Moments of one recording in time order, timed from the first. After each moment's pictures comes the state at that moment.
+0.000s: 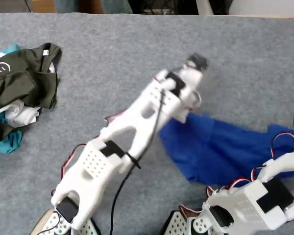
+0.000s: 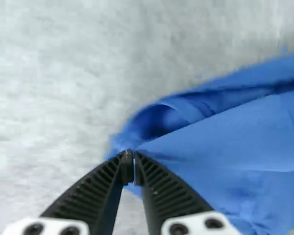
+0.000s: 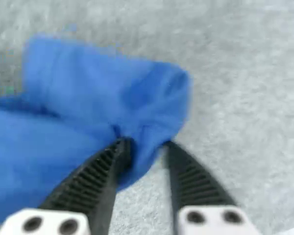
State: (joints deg) left arm 35.6 42.3 -55.3 92.4 9.0; right arm 59.7 2.9 5.6 63.5 53.6
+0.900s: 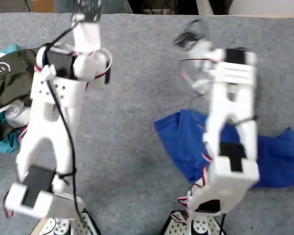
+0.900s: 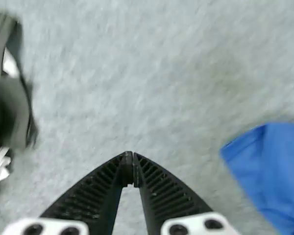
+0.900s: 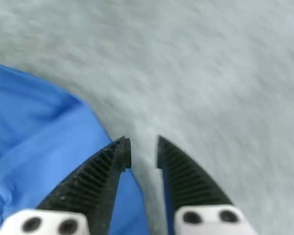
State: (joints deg) left arm 7.3 -7.3 -14.9 90.9 5.1; right arm 3.6 17.4 -12.6 81.5 55.4
